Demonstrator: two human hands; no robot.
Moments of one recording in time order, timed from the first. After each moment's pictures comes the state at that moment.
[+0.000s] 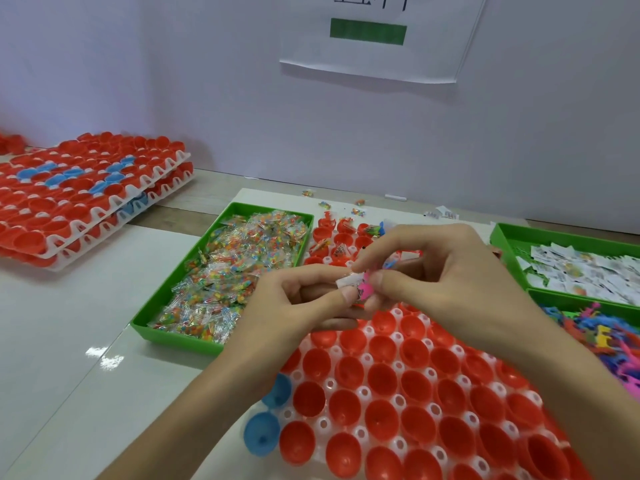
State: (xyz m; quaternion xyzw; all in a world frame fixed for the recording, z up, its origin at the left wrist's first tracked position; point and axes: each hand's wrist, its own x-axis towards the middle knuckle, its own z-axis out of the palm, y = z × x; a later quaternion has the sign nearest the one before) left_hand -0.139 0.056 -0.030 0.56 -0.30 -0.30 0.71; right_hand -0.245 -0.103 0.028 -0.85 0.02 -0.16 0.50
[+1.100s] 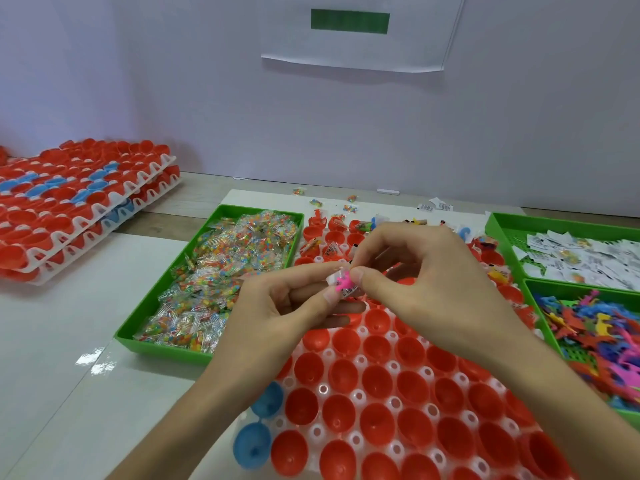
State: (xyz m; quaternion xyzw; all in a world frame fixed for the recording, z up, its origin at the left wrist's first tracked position) left_hand -0.144 0.052 -0.030 0.57 -0.33 -0.24 0.71; right_hand -0.237 -0.100 0.014 -0.88 0.07 -0.24 0.41
